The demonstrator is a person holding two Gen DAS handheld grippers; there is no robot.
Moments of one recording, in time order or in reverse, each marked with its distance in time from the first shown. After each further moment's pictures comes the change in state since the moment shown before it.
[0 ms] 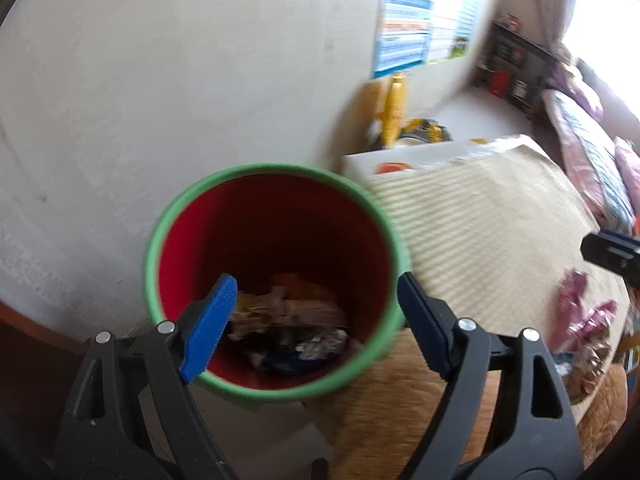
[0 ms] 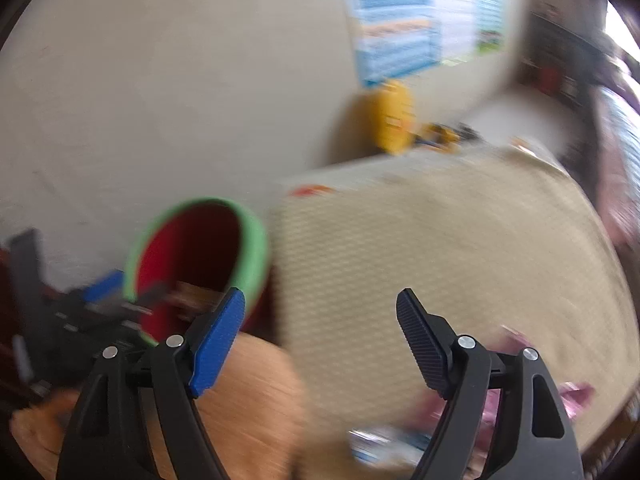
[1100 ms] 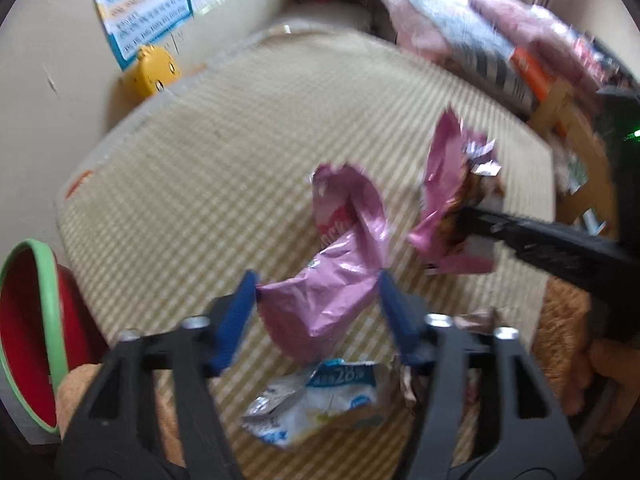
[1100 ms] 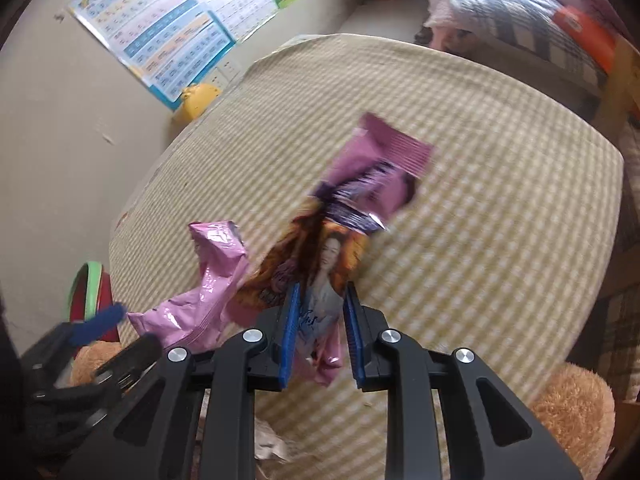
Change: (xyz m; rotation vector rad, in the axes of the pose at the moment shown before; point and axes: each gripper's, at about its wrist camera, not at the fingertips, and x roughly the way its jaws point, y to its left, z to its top) left arm 0.049 -0.276 -0.044 0.507 0.215 -0.305; right arm -0.006 -0.204 -0.118 0.524 0.001 -0.038
